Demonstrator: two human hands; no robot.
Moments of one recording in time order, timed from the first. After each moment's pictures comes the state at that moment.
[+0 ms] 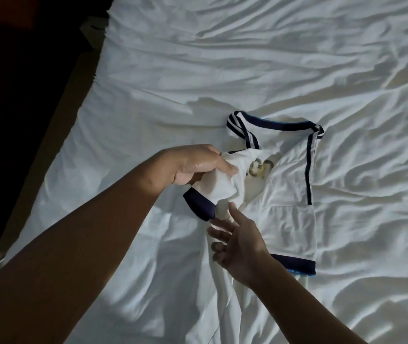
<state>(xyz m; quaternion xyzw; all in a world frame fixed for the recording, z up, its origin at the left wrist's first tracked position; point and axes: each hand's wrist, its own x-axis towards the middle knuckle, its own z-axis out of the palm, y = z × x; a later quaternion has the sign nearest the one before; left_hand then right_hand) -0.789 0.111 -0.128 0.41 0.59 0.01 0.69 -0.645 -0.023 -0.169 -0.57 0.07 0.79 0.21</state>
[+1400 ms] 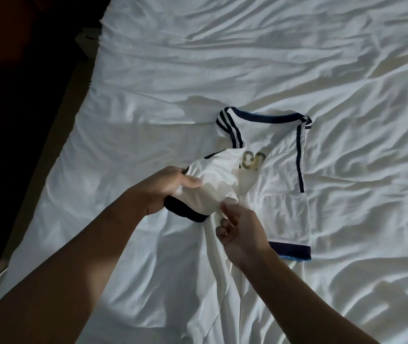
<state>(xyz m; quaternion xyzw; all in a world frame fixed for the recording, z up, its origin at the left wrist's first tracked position) -0.822 0.040 -0.136 0.25 0.63 0.15 0.72 -0.644 -0.030 -0.173 -0.56 0.10 0.73 0.37</state>
